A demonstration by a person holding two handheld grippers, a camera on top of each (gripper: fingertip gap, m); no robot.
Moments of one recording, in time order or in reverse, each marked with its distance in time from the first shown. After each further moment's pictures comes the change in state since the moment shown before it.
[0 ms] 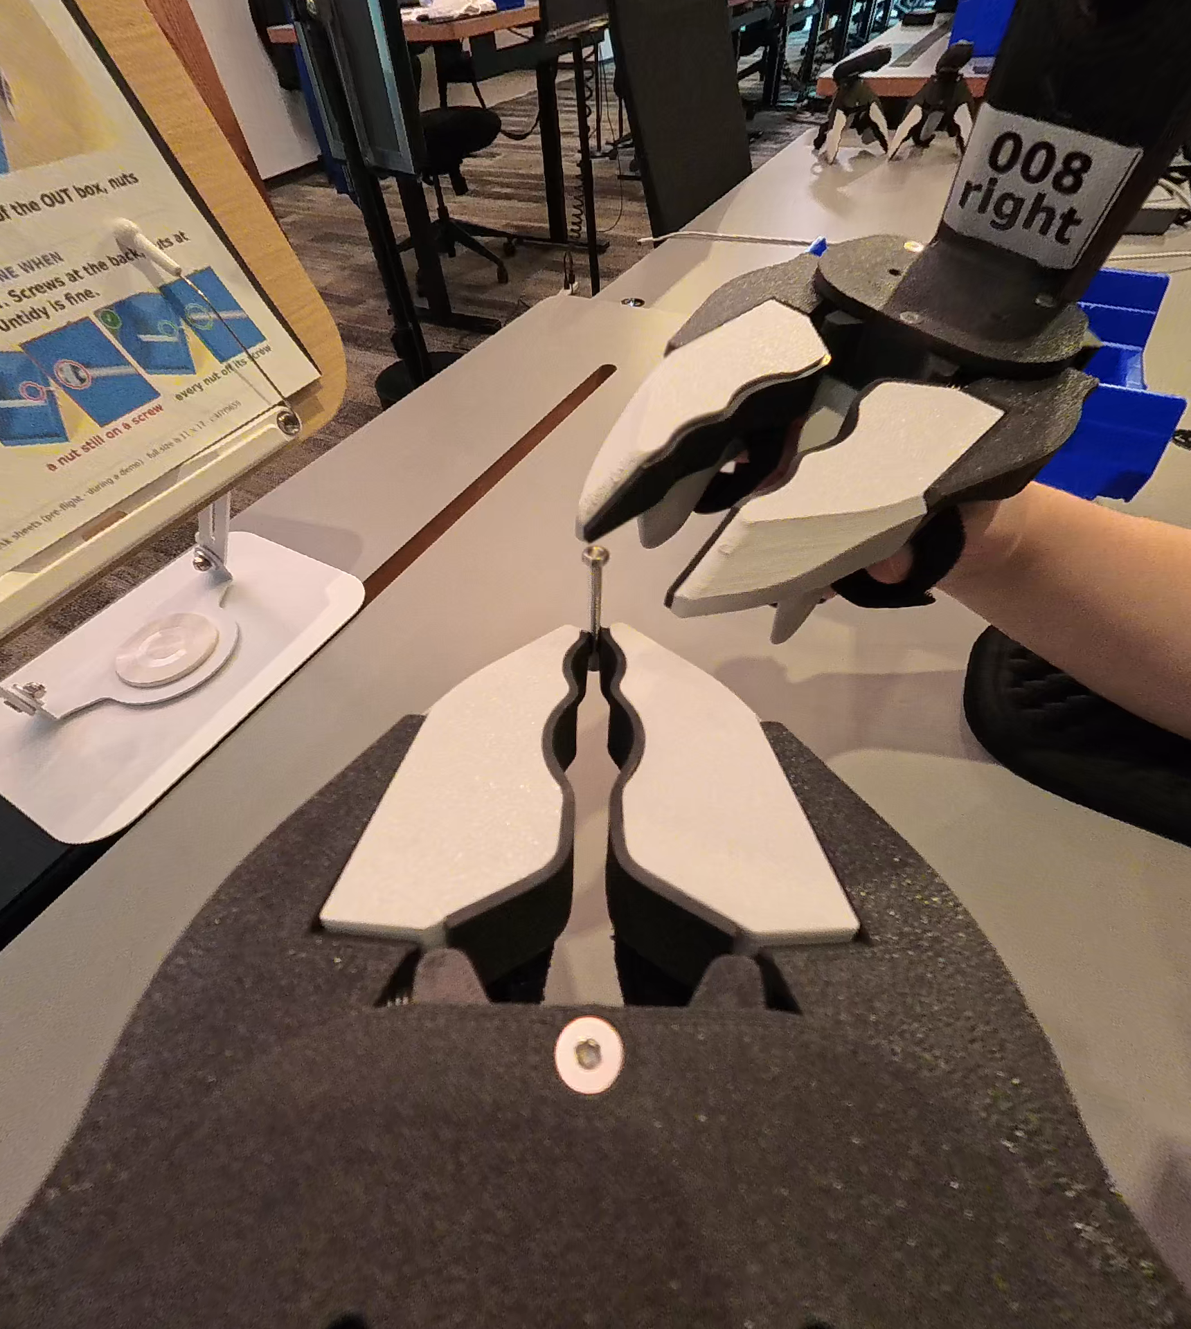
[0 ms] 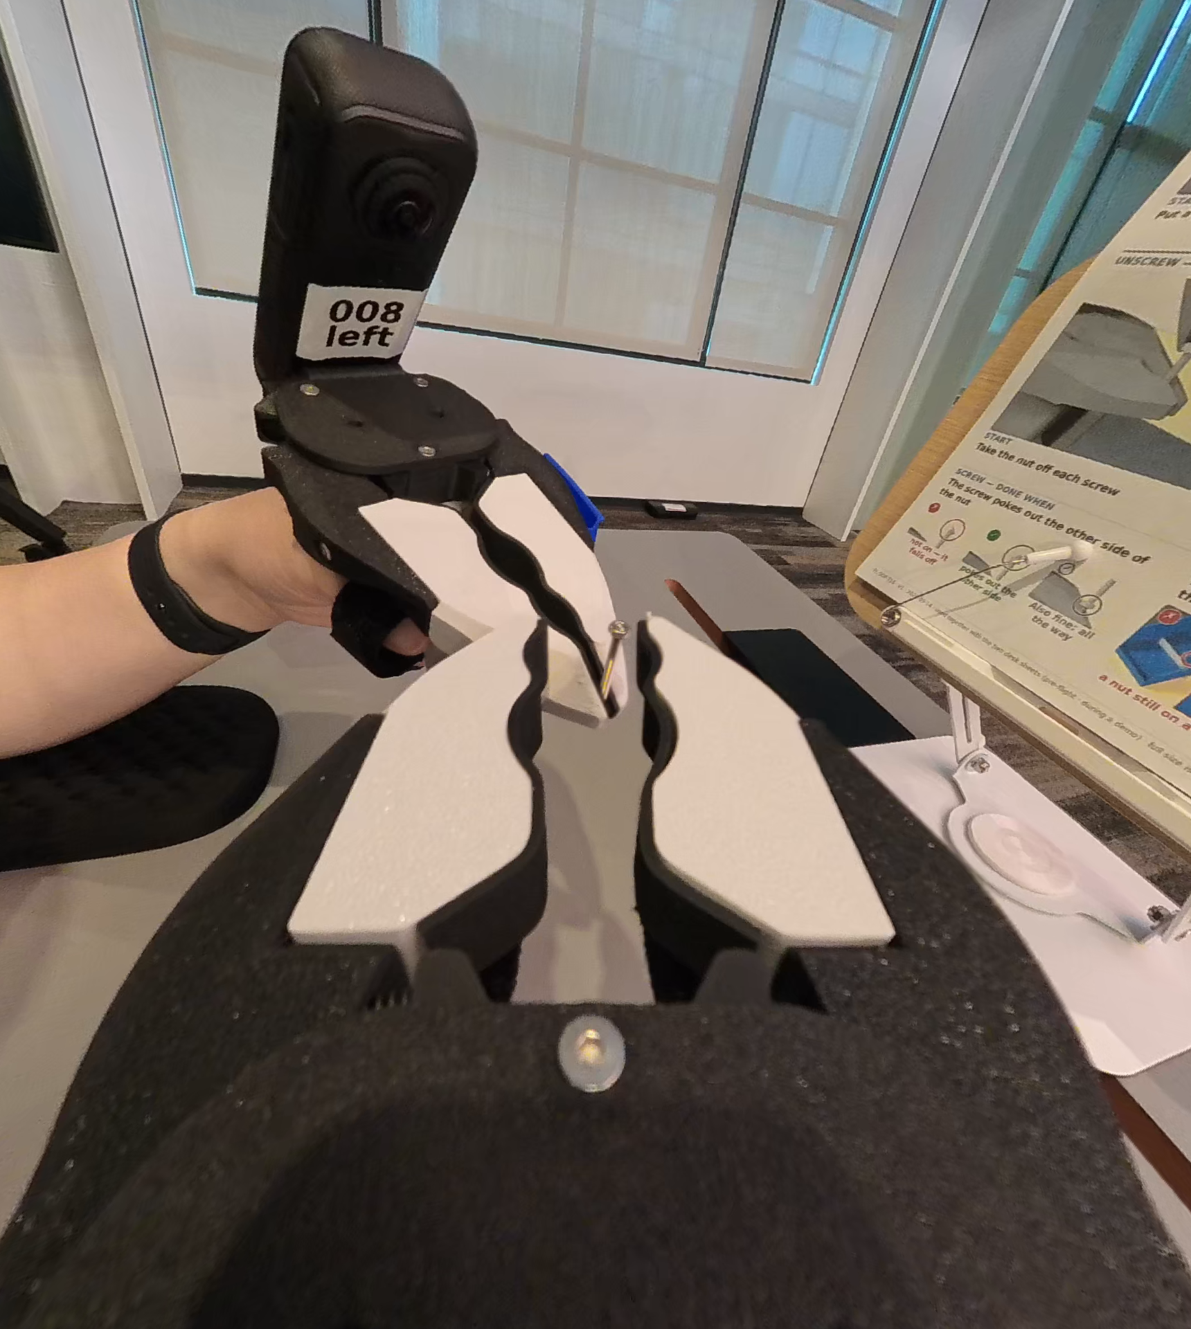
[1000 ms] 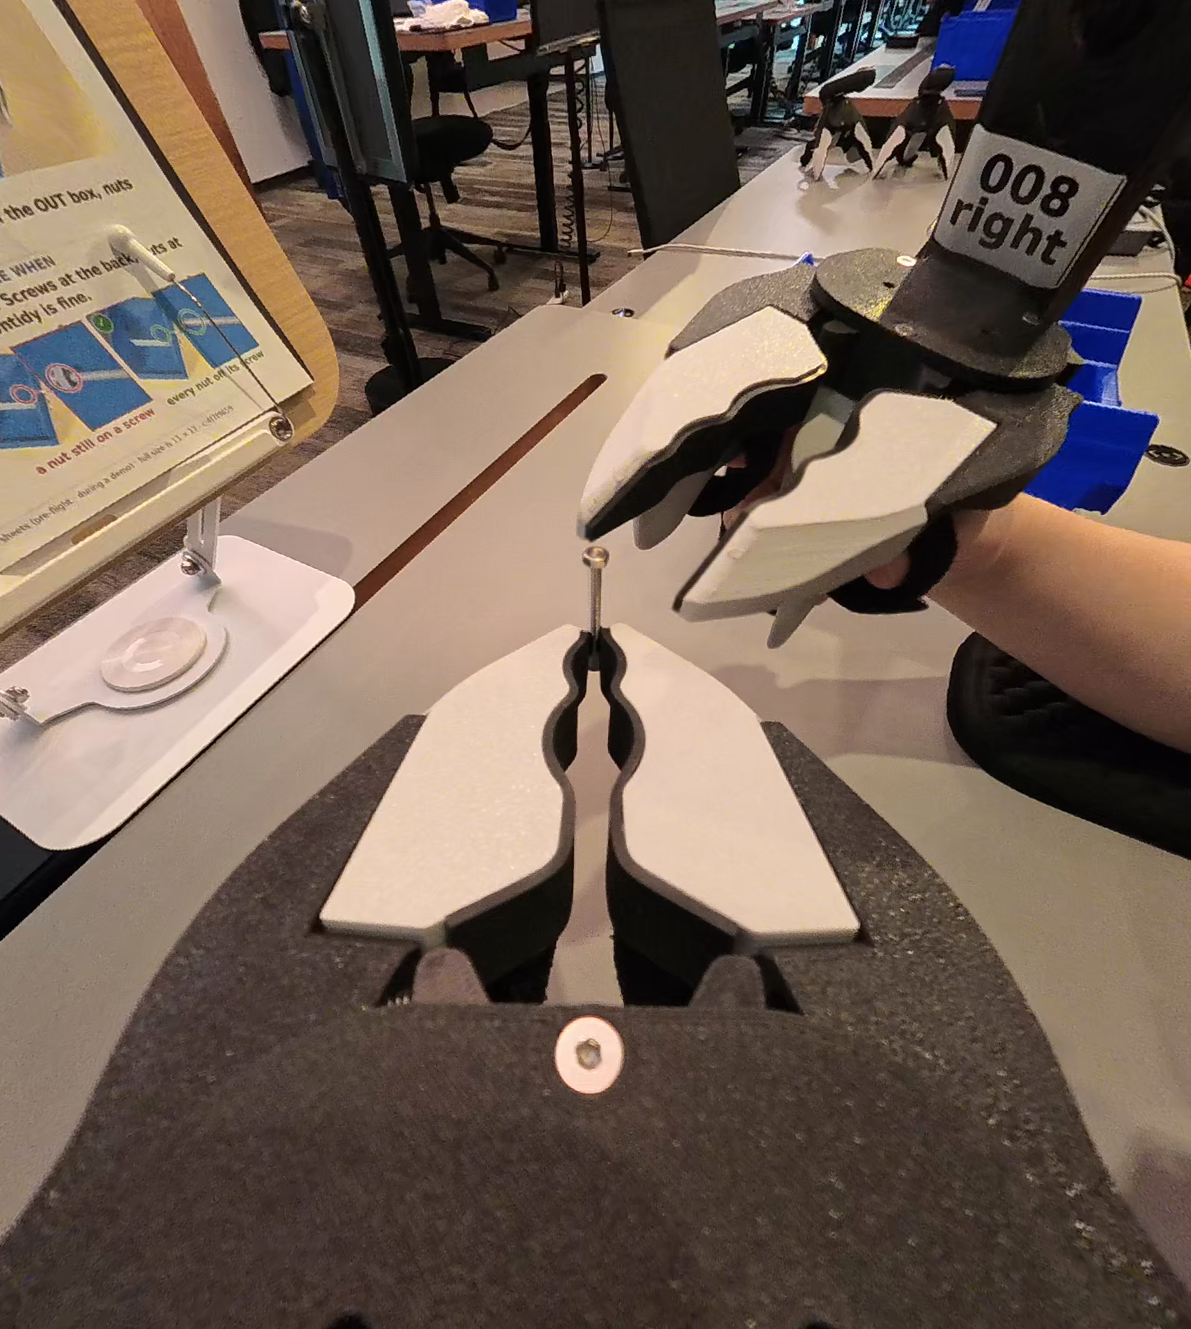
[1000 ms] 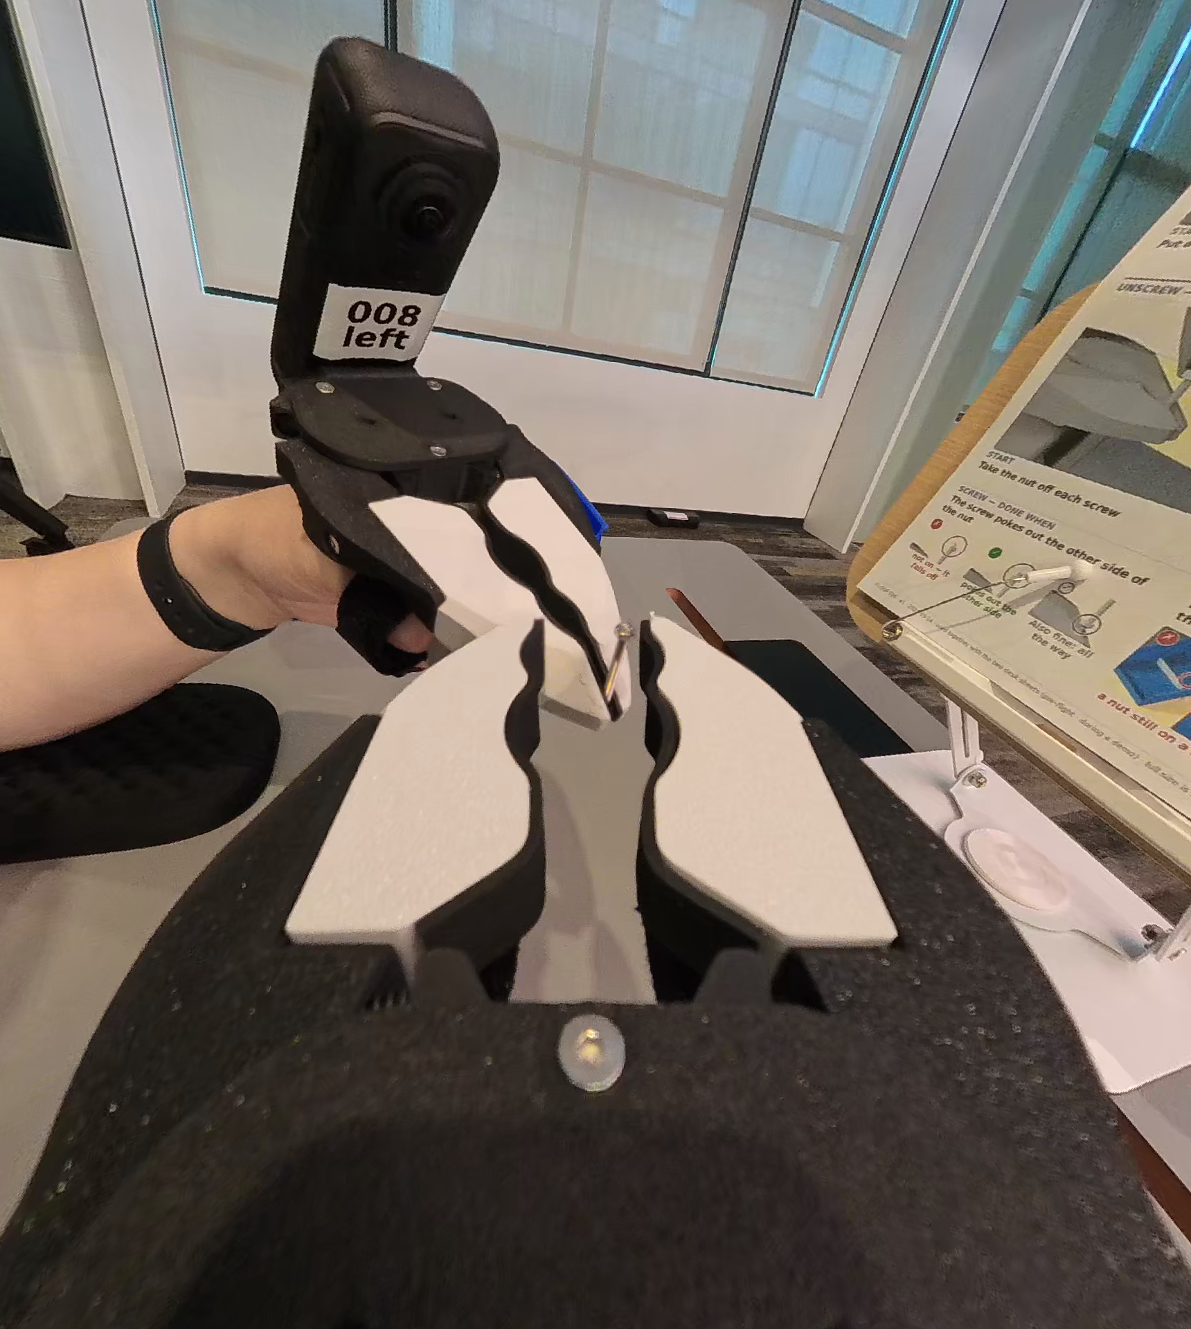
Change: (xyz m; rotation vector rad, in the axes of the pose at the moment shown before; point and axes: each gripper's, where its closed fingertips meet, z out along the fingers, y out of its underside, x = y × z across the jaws) left arm 0.002 -0.003 -0.002 0.010 0.013 -0.013; right arm -0.003 -0.003 -0.001 0.009 -0.010 -0.021
